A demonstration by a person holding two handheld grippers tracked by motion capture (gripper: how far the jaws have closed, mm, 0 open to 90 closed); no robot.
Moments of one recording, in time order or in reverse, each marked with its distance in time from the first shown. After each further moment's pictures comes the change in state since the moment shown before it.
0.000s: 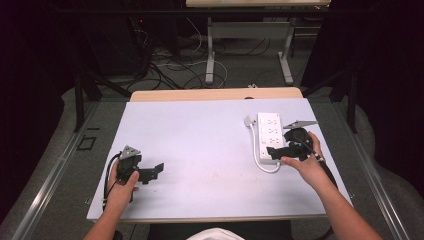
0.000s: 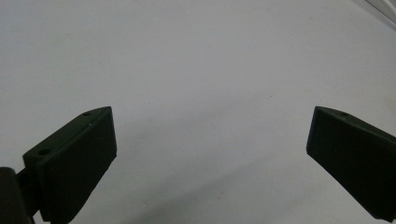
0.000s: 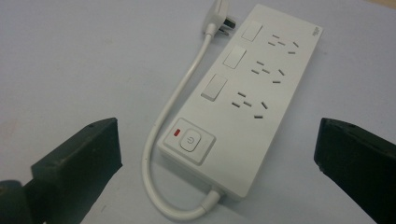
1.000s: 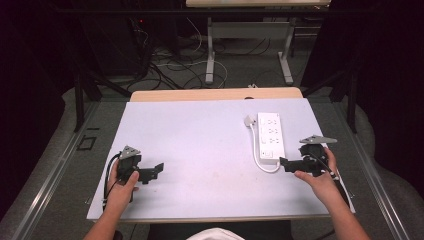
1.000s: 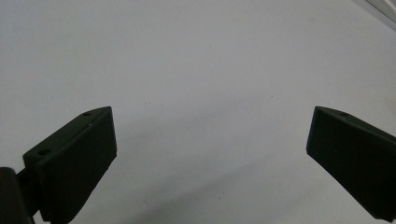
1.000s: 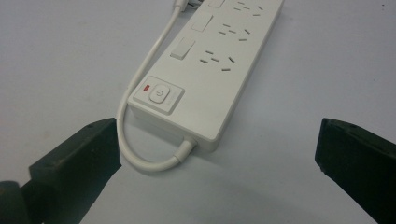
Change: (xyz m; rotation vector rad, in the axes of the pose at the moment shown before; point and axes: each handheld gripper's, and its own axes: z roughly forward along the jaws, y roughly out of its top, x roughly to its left) left arm 0.000 0.000 0.001 -0.010 0.007 -0.005; right arm -0.018 -0.050 -0.018 -0.049 -0.051 0.064
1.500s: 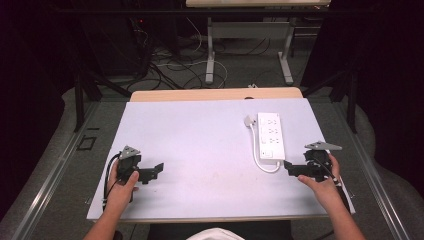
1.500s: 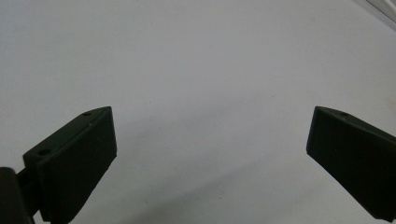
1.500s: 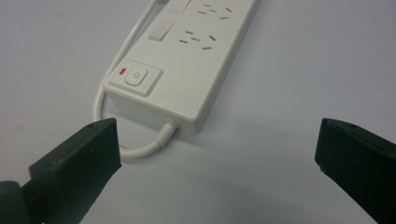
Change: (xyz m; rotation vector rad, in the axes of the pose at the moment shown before) left arm 0.001 0.000 0.000 0.003 0.004 0.009; right arm -0.012 -0.022 0.005 -0.015 -0.013 0.060
